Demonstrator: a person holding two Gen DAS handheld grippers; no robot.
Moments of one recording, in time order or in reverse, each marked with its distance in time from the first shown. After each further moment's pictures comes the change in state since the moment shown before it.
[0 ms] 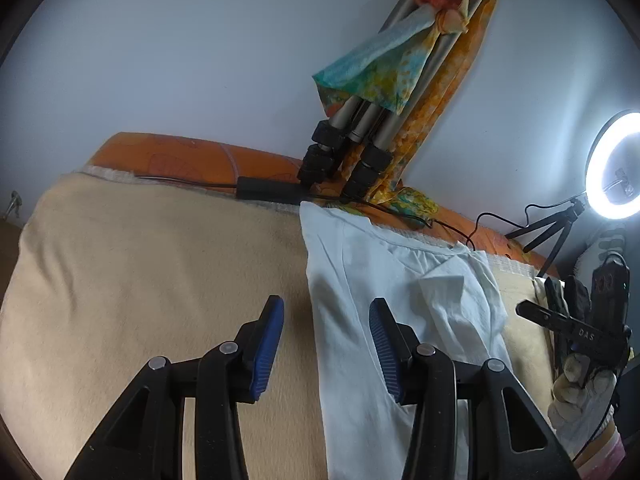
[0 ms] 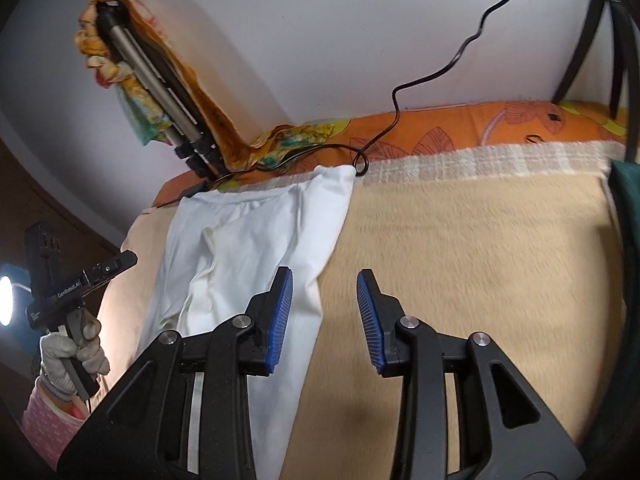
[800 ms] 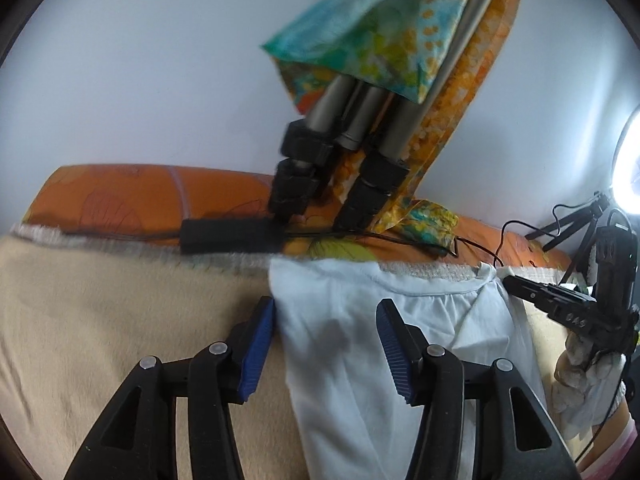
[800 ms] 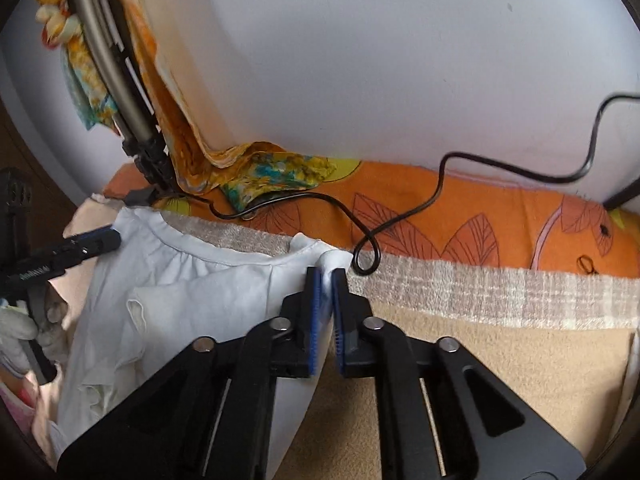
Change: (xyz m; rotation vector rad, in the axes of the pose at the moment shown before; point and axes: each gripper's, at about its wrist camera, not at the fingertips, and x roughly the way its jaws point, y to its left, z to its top) left arm 0.074 -0.009 0.044 0.084 0.023 -0.005; right arm 0.069 0.007 0.057 -0.176 0.002 -0.119
